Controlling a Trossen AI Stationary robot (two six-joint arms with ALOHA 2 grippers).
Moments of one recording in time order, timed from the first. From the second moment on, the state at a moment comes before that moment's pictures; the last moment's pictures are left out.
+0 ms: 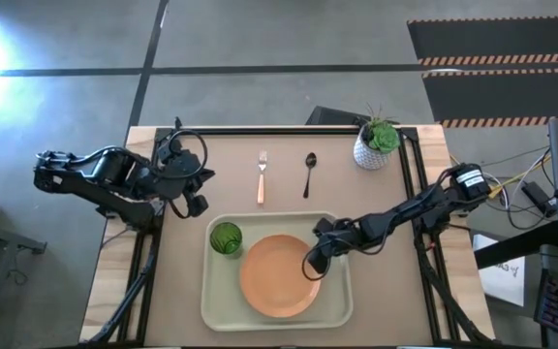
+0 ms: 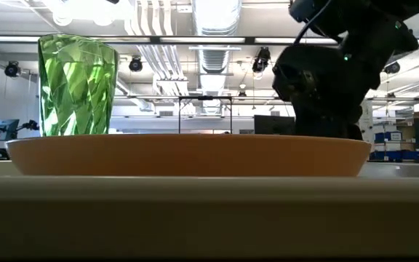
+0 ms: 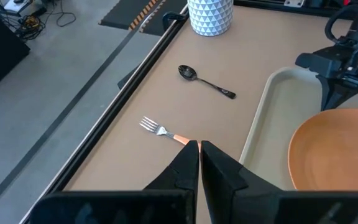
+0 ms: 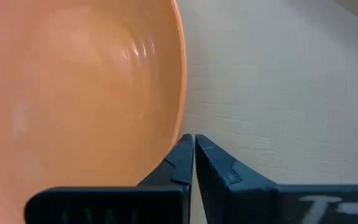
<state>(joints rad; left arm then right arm) -0.22 1.06 1.38 -1.13 -0.64 -0.41 0.30 1.69 0.80 -0.07 0.14 0.97</state>
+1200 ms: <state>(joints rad) -0.22 1.06 1.38 -1.14 -0.64 -0.41 0.37 1.70 0.81 -0.03 0.19 1.12</state>
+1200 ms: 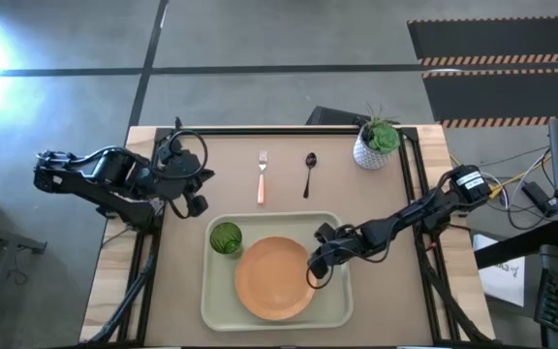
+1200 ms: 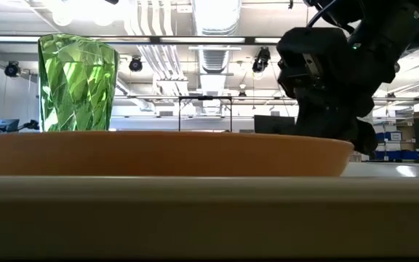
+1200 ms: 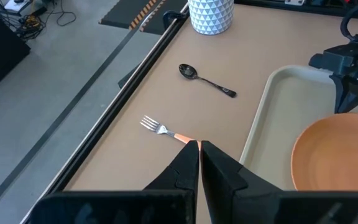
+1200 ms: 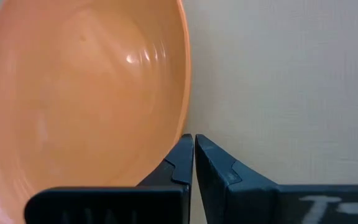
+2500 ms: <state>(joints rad) -0.22 0.99 1.33 -1.13 -0.64 -0.41 -0.02 1.52 0.83 -0.03 0.08 0.72</state>
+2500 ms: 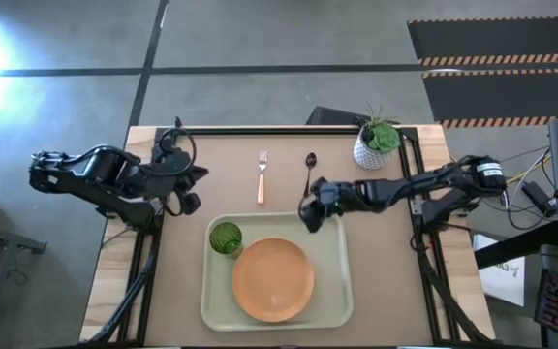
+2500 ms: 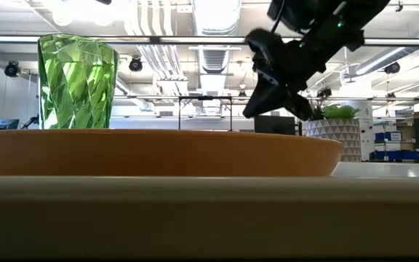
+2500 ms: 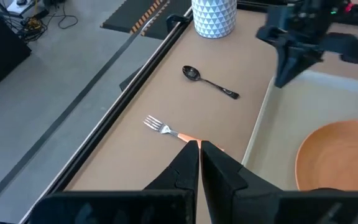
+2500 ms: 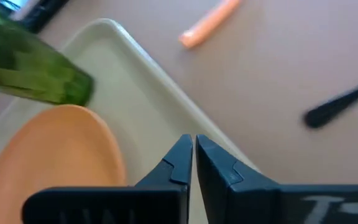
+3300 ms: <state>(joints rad) -0.22 0.93 1.32 -1.14 -0.64 -0.35 -0.26 1.94 1.43 -0.89 0.06 0.58</state>
